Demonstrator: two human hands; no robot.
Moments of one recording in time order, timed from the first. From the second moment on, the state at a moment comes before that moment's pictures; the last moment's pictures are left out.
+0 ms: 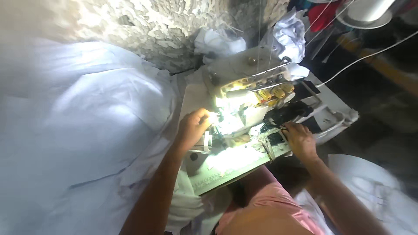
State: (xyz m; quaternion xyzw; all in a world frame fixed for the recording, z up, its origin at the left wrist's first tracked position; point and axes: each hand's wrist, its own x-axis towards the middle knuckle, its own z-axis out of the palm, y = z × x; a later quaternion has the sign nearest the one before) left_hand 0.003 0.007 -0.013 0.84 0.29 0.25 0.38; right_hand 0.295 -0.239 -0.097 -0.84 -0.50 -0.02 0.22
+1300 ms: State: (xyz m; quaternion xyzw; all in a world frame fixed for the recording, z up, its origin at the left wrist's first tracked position) left_hand 0.004 -0.096 -0.029 0.93 0.18 0.33 0.03; right_hand 0.248 -0.218 -0.097 -0.78 -0.55 -0.07 0.30
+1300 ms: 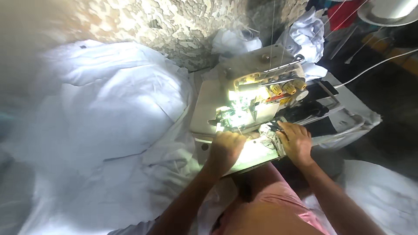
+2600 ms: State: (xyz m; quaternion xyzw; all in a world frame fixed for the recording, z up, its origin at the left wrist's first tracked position) left_hand 0.035 0.013 0.004 0.92 0.31 0.18 0.18; right_hand 0.143 -0.162 -0.103 -0.54 -0.39 0.41 0.63
